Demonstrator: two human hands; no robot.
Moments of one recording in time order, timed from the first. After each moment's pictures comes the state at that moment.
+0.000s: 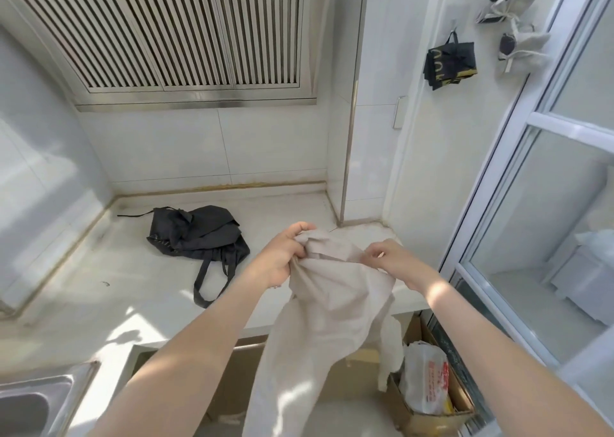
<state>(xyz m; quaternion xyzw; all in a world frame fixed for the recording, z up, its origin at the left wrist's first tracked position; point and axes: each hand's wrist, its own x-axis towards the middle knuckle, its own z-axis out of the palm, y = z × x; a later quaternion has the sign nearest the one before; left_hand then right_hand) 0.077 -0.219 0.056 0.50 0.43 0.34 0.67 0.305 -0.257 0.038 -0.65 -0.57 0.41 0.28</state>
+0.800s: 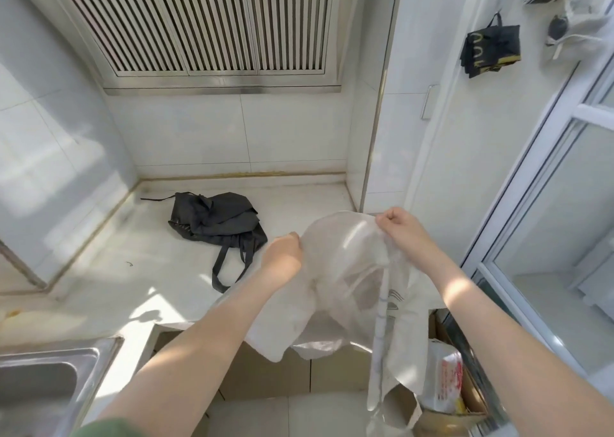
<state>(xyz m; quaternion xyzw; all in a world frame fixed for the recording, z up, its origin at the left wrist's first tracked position) 0.052 -0.208 0.025 0.70 0.69 0.10 0.16 0.274 -0.231 0.054 -0.65 -0.52 0.36 0.42</state>
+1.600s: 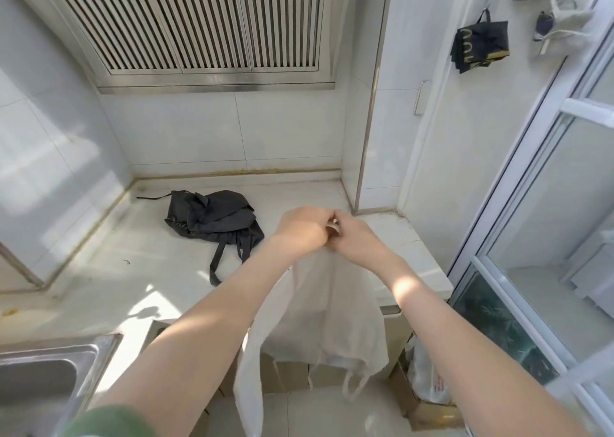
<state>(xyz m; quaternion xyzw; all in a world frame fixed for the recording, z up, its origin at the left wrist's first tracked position) 0.087 -0.223 0.089 0.82 0.56 0.05 0.08 0.202 -0.252 0.065 -0.61 -0.68 0.31 0.28</state>
